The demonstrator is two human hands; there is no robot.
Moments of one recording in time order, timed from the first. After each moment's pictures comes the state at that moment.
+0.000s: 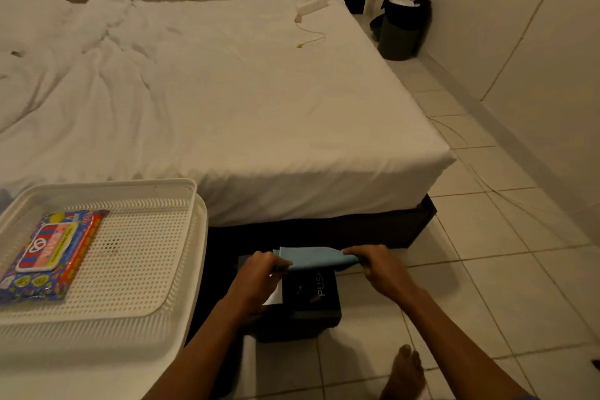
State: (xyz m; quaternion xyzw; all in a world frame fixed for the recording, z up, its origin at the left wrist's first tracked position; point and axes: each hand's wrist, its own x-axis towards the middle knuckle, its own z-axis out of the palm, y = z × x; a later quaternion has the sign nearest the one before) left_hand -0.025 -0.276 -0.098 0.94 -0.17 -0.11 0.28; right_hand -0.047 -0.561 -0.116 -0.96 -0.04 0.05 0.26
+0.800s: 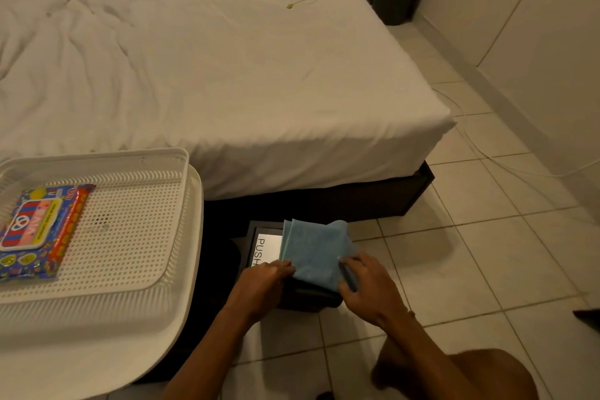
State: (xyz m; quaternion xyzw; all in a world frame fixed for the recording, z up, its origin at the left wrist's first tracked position) left_hand -0.077 -0.263 -0.146 0.94 -0.32 -0.04 0.14; right_hand -0.135 -0.513 -0.171 -0.97 0.02 0.03 0.26
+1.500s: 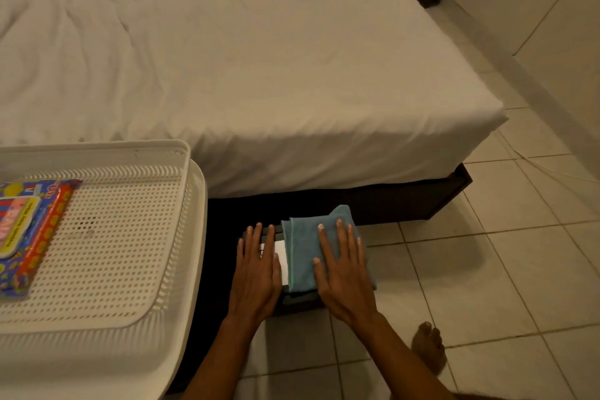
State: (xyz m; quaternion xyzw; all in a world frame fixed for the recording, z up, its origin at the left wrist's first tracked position) left_hand -0.028 -0.249 -0.216 0.98 -0.10 0.00 0.20; right_hand -0.059 -0.439 -0.217 -0.98 0.00 -0.02 0.19
